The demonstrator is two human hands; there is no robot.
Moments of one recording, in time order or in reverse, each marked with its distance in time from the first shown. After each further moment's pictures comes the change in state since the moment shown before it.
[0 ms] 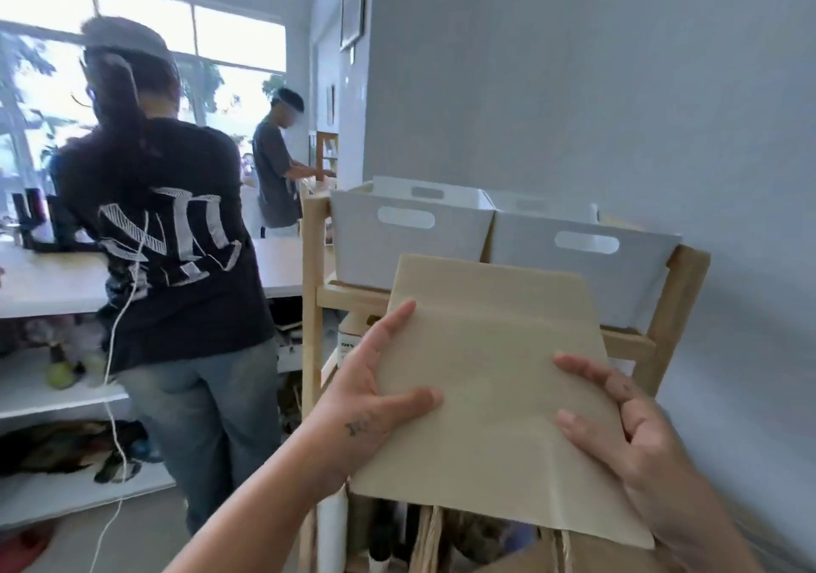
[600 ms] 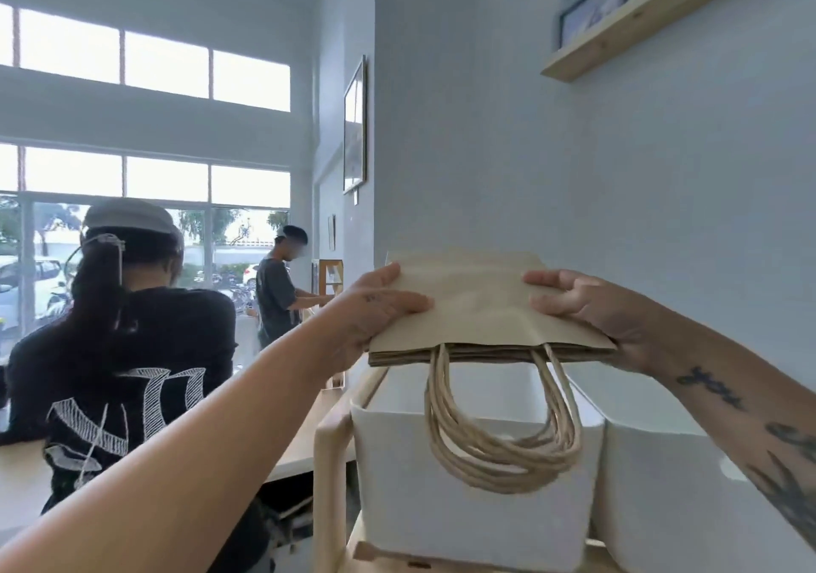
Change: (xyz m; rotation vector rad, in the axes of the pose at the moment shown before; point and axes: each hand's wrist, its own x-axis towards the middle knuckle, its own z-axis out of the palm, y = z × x) left_hand 0.283 0.161 -0.105 0.197 0.088 -0.003; right_hand 0.324 -0.128 0.056 -0.047 -0.054 0.037
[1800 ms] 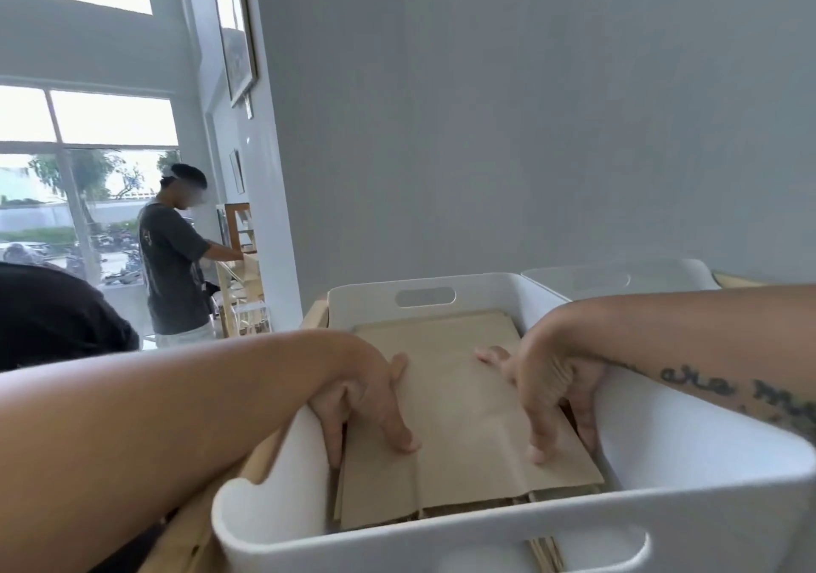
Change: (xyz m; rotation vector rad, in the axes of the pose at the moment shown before) left_hand 0.150 -0.137 0.016 0.945 -0.684 -0.681; right_hand 0.126 0.117 0.017 -0.961 -0.421 0.797
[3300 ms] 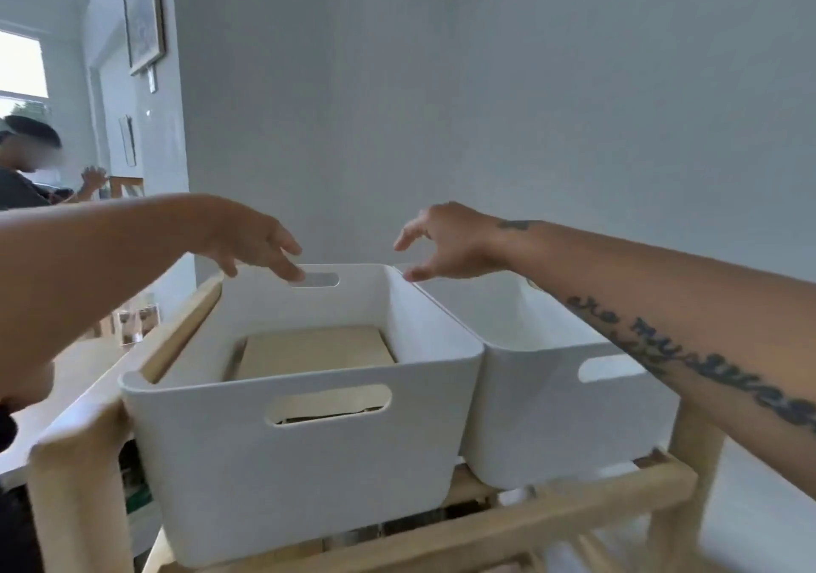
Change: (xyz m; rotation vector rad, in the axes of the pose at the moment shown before) left_hand -0.075 0.041 -0.045 0.212 0.422 0.304; right_hand -0.119 0.028 -0.029 -0.460 0.840 -0.337
